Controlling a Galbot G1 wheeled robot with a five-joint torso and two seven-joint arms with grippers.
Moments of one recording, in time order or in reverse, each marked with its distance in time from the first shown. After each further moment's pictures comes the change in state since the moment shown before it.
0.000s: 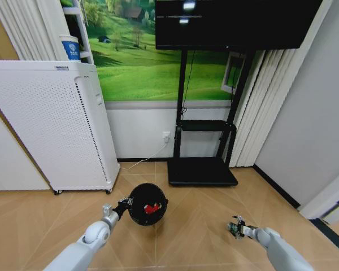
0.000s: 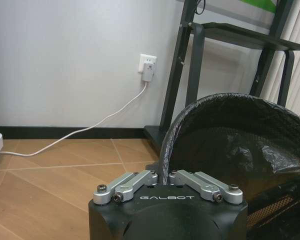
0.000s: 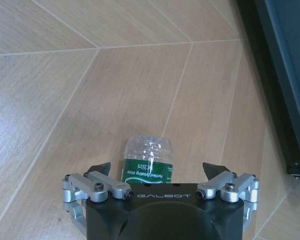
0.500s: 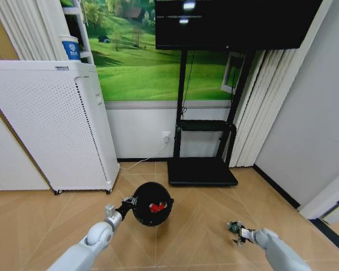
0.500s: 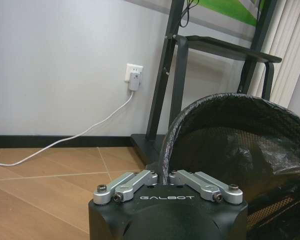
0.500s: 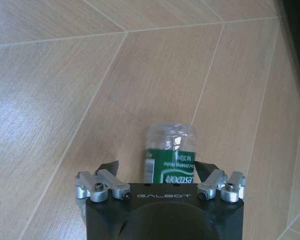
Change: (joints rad) left arm 0.028 0.013 -0.003 -0.081 -0.007 -0.001 -0.005; right arm -0.004 0.005 -0.016 0.001 -0.014 -0.073 -0.081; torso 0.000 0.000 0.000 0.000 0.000
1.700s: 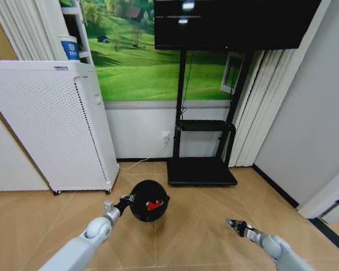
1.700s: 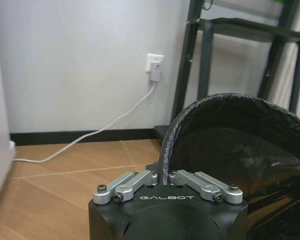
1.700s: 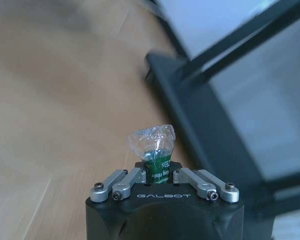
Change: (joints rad) left arm -0.087 0.019 0.046 0.110 -0.025 0.003 0.007; right arm -0.310 -0.080 0.104 0.505 0.314 -0.013 0.100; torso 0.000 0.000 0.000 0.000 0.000
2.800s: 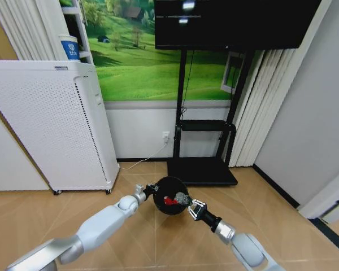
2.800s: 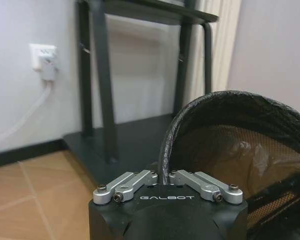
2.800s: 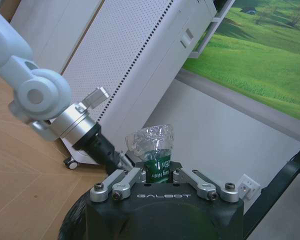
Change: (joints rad) left arm -0.488 -0.186 0.575 0.268 -0.068 -0.029 0.008; right arm -0.283 0.064 -0.066 0.856 0.421 -0.025 0.048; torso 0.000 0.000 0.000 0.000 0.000
